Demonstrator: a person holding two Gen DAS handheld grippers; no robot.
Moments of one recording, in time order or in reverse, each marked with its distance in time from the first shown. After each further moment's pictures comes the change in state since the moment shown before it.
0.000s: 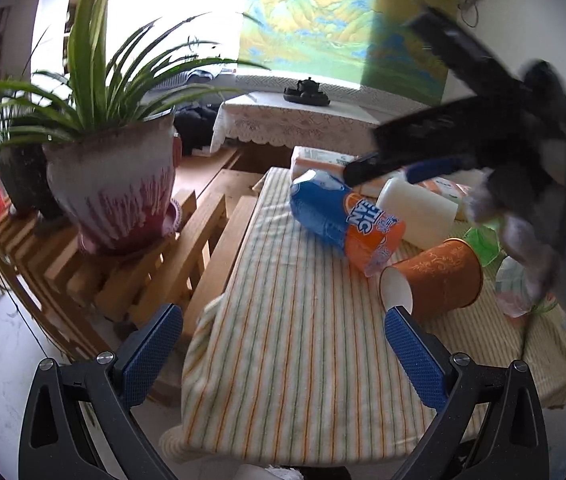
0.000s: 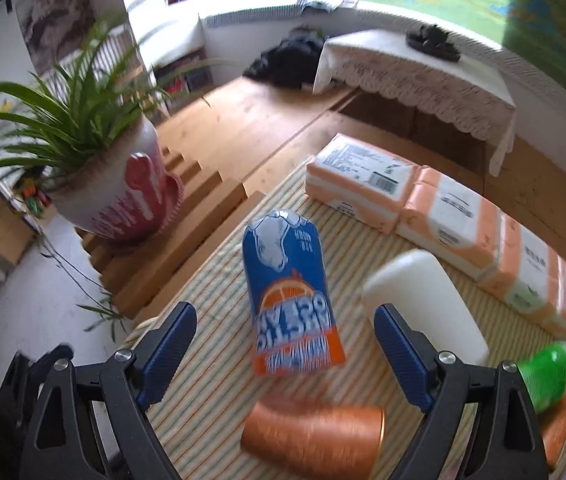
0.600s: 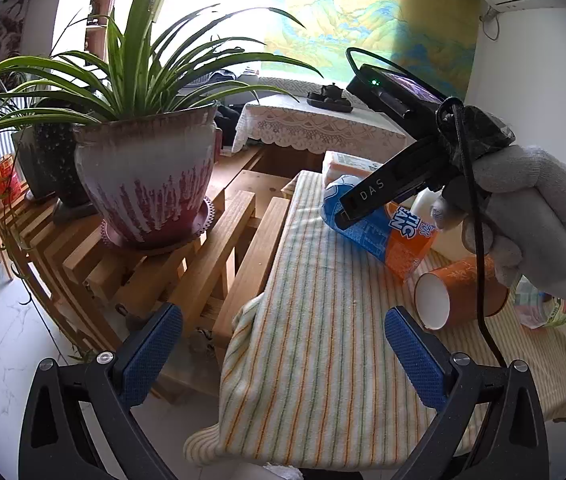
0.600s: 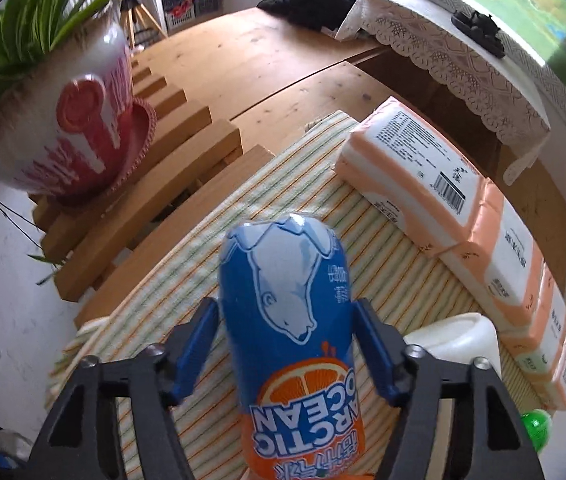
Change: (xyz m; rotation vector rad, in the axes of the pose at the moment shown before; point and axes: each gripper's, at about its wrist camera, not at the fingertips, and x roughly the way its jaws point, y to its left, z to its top) left arm -0.001 0.029 -0.003 -0.050 -0.021 0.051; right arm 0.087 0.028 0.032 -0.175 0.225 -0.116
